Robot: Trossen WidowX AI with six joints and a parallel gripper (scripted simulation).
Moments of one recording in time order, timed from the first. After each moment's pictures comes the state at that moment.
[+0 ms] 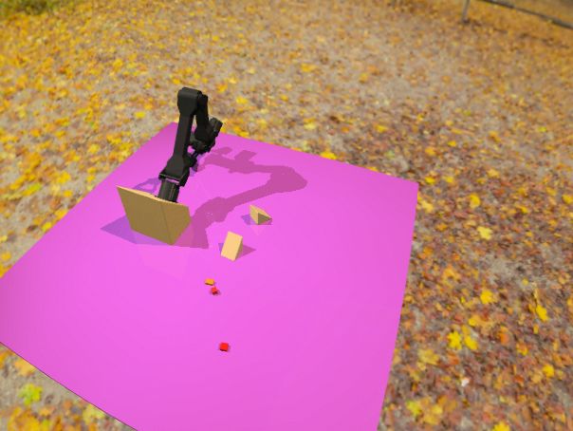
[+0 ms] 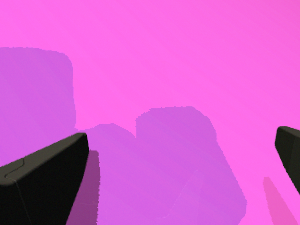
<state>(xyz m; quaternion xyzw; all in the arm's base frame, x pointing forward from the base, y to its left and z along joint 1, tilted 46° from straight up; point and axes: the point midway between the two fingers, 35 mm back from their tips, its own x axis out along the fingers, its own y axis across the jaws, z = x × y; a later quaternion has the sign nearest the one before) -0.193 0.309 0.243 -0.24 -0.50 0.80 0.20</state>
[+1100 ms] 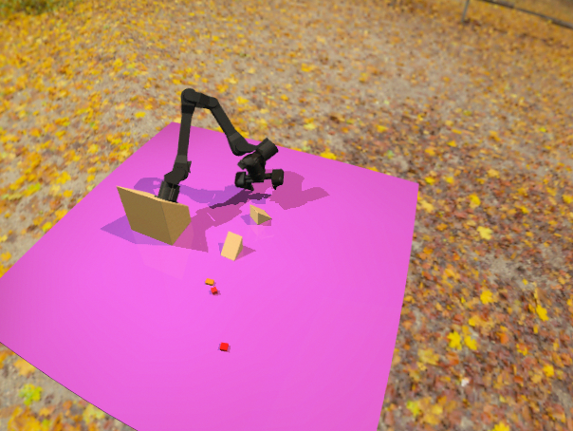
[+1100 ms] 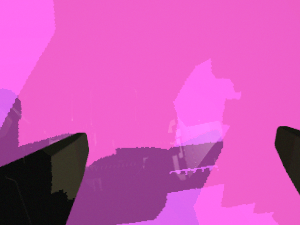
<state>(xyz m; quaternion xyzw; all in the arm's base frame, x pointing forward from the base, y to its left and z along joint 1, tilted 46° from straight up) 0.192 0.294 0.164 -0.26 0.00 0.71 0.65</state>
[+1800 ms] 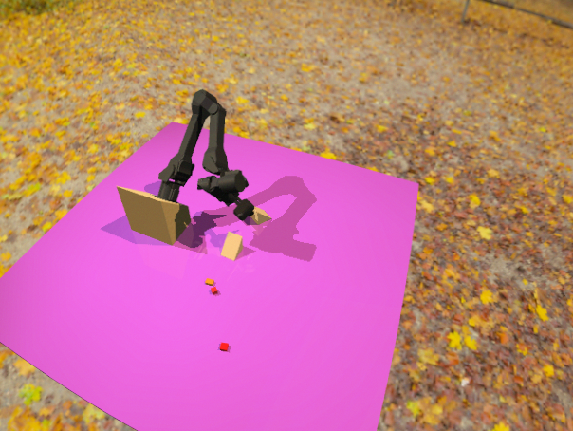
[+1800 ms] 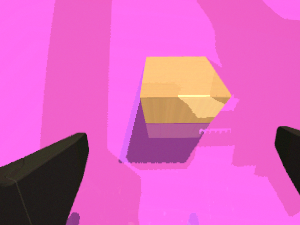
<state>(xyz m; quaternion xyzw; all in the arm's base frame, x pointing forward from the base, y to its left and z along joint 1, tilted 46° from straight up) 0.222 0.120 0.067 0.09 0.19 0.61 0.77</state>
